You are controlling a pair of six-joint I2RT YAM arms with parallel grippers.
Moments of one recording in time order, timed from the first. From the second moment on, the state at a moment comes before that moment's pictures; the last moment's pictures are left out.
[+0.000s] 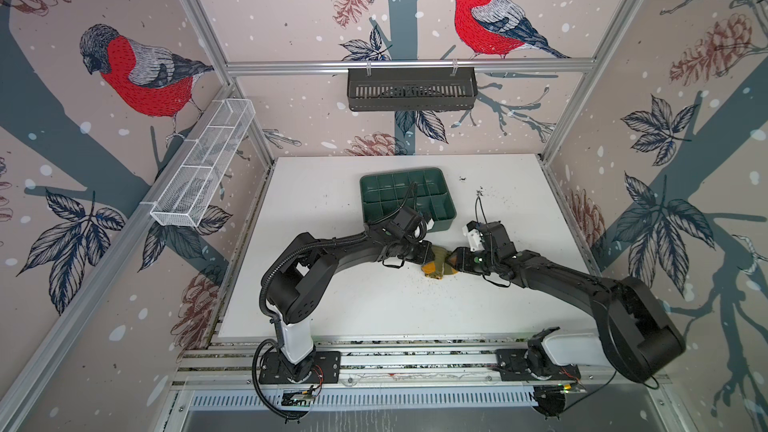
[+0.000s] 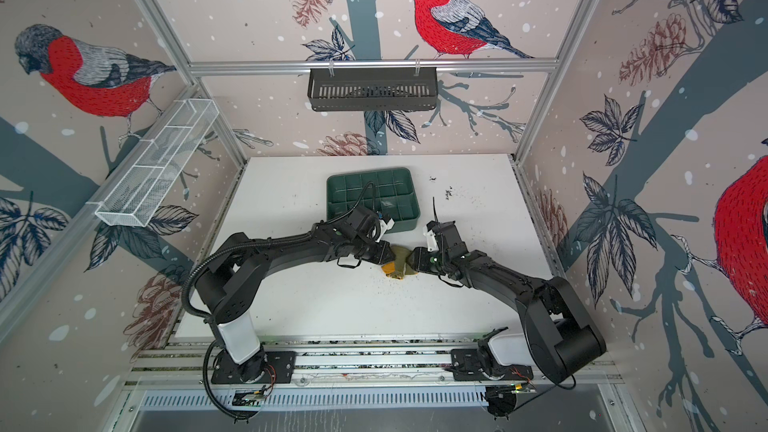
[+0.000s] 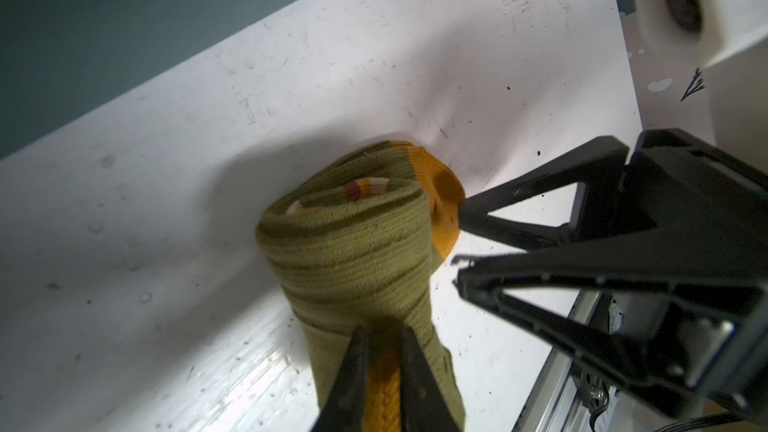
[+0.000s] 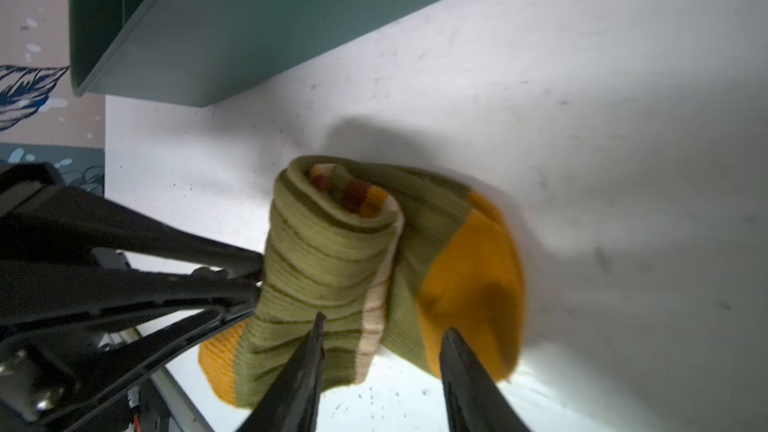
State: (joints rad) left arm -0.77 1.82 1.11 -0.21 0.42 -0.44; right arm 0.43 1.33 0.55 -0.10 -0.37 0.58
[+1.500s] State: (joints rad) left arm -0.79 1.87 1.14 -0.19 0.47 -0.46; right arm 0.33 1.39 0.46 0.05 -0.42 0.66
